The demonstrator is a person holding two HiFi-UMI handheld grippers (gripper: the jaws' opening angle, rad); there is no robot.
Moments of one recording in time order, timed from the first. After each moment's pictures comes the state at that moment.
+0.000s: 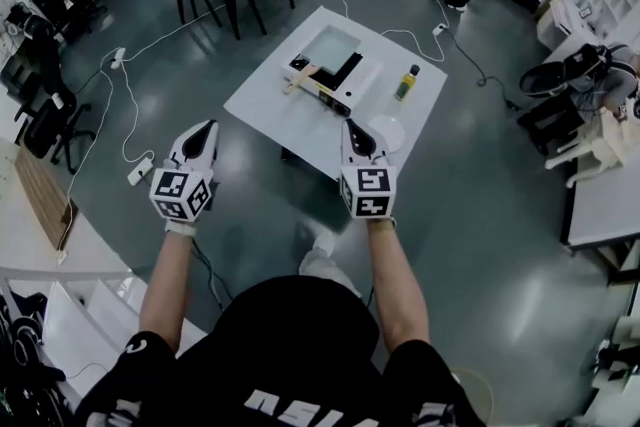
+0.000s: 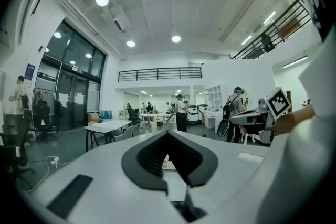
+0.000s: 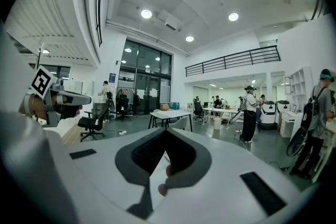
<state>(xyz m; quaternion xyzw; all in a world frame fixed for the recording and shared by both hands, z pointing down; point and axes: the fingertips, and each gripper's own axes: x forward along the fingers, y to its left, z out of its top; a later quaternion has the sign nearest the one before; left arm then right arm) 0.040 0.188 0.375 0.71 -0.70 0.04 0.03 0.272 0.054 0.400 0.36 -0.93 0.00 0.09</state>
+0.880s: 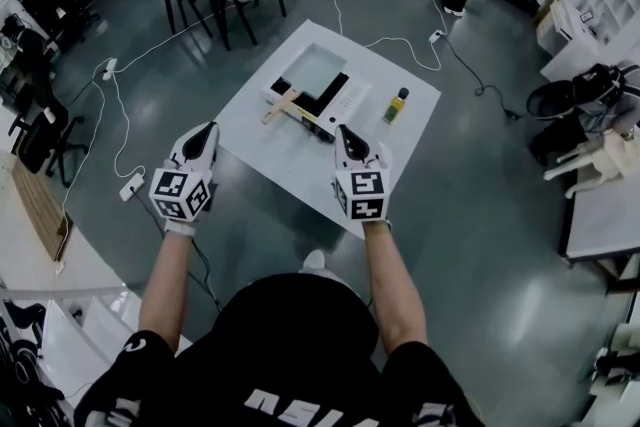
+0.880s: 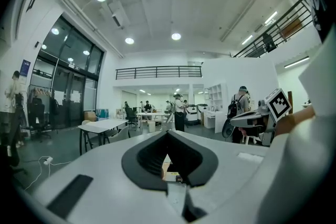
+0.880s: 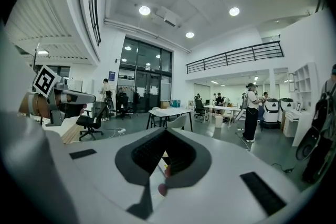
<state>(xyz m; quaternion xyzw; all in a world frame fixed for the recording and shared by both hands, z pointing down) 0.043 0.064 0.384 0.72 -0.70 0.03 0.04 0.268 -0.058 0.412 0.34 -0.93 0.01 0.10</state>
